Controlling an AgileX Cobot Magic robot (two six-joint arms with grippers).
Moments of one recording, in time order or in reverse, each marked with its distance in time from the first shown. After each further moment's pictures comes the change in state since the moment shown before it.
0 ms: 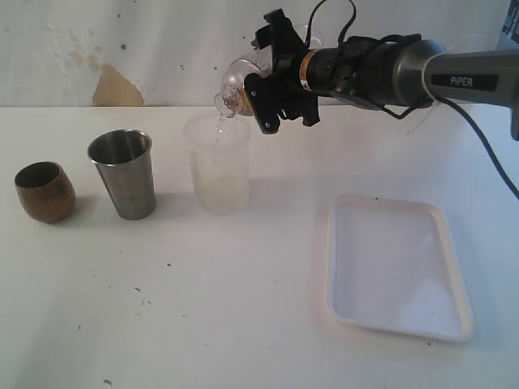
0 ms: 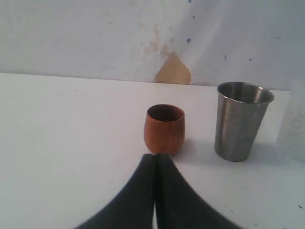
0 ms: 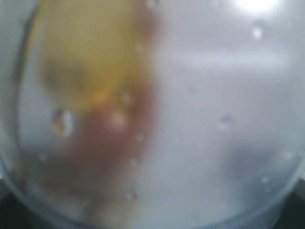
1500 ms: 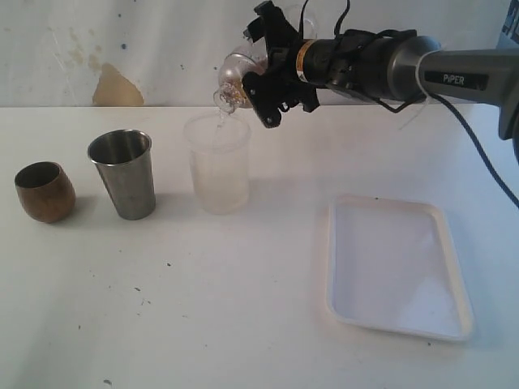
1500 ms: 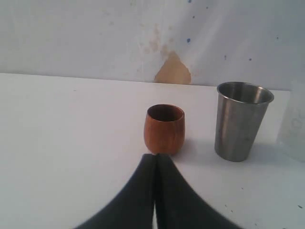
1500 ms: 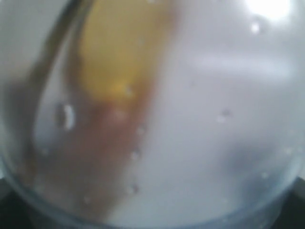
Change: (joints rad) left arm 0.000 0.000 0.000 0.000 0.000 0.000; right arm -0.002 0.033 -0.077 -0.005 -0.024 -0.131
